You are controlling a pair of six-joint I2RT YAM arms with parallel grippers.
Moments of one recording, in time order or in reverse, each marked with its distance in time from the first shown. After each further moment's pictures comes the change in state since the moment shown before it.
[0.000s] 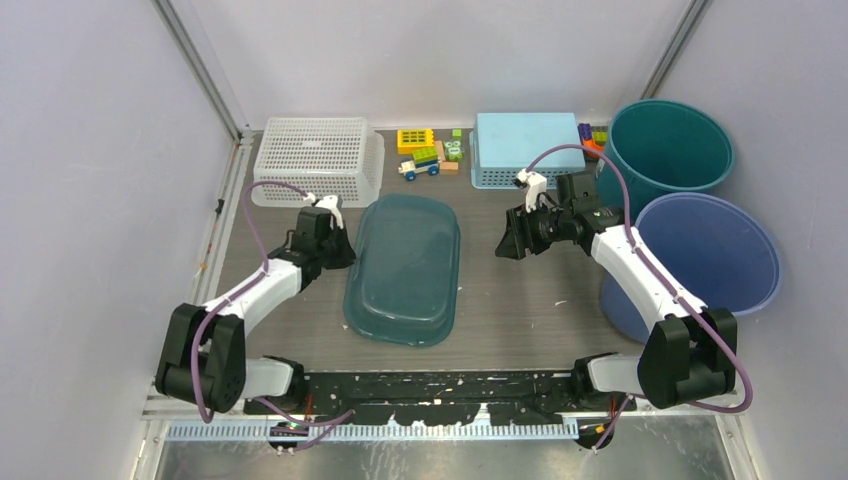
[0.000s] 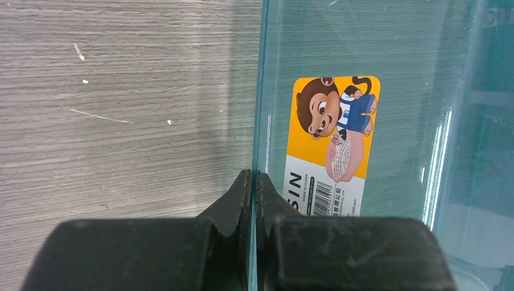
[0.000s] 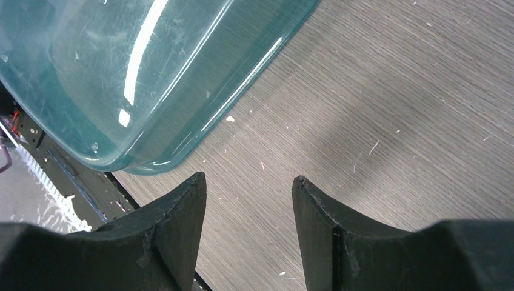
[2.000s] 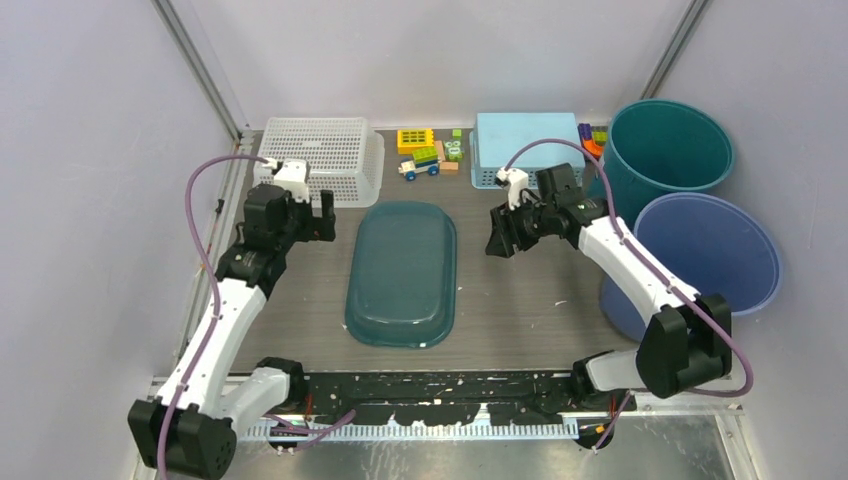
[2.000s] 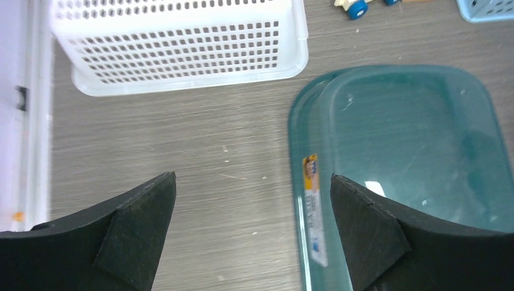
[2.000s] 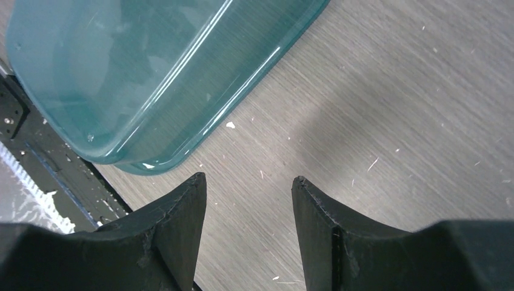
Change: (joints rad) left arm 0.088 -0.304 0.231 -0.225 -0.098 0.278; right arm 0.091 0.040 0.060 -0.025 0.070 -0.022
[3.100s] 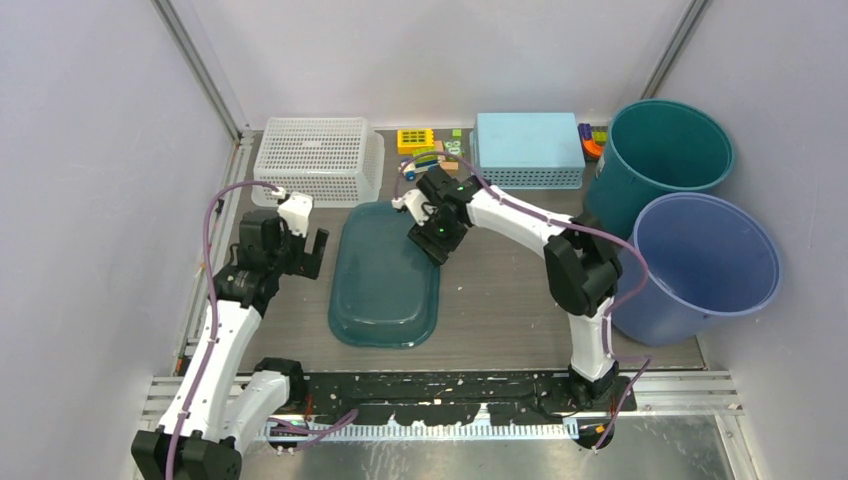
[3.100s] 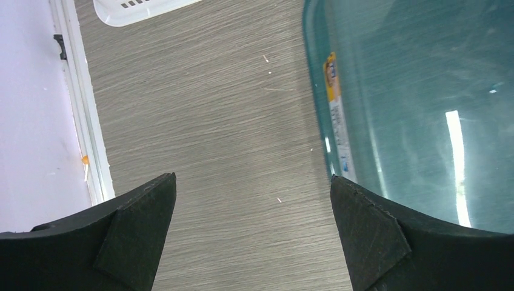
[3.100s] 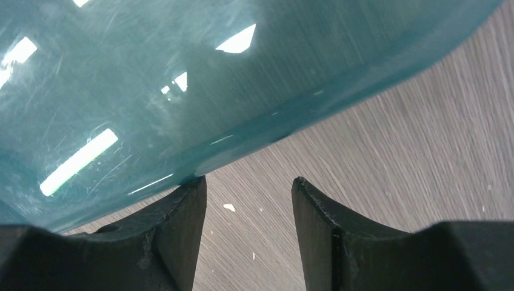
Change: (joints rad) left arm 0.062 -0.150 -0.089 -0.258 -0.006 0.300; right arm 0.415 0.627 0.524 -0.188 0.376 -0.105
